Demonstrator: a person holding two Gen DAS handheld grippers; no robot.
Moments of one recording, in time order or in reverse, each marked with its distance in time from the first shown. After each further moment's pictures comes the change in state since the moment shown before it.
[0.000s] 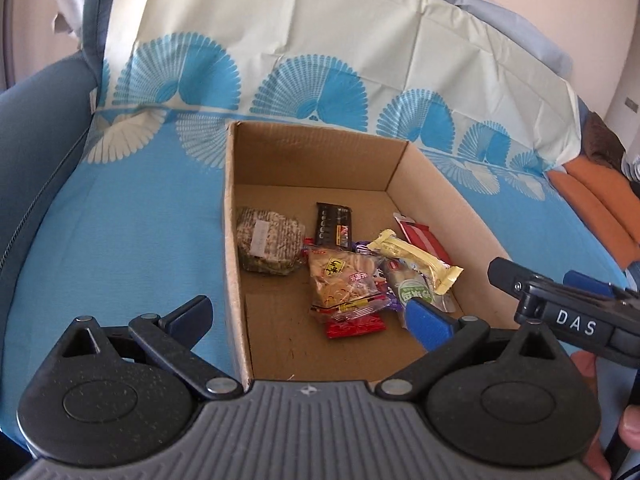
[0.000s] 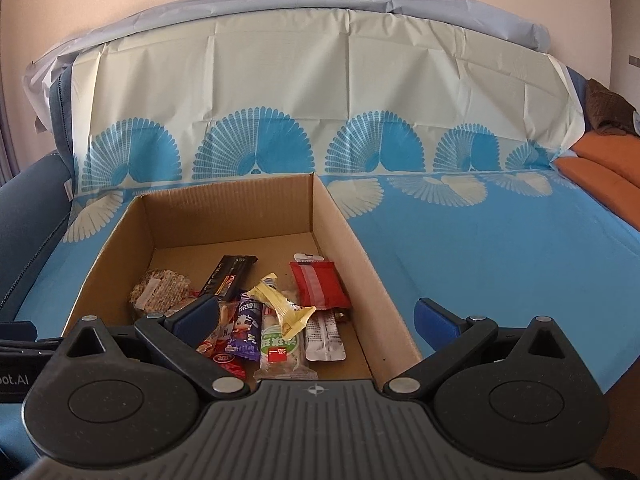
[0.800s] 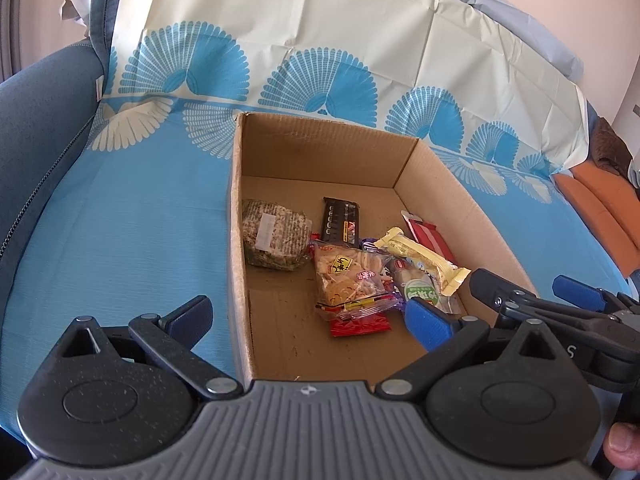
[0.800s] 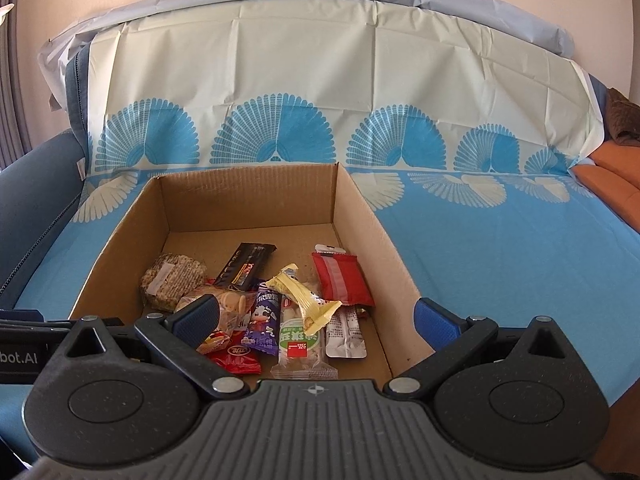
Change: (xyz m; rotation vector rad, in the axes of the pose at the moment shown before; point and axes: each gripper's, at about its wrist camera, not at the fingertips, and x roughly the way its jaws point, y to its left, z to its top) left arm 0.005 0.001 0.003 -0.025 0.016 0.012; right arm 0.009 0.014 -0.001 -0.059 0.026 0.031
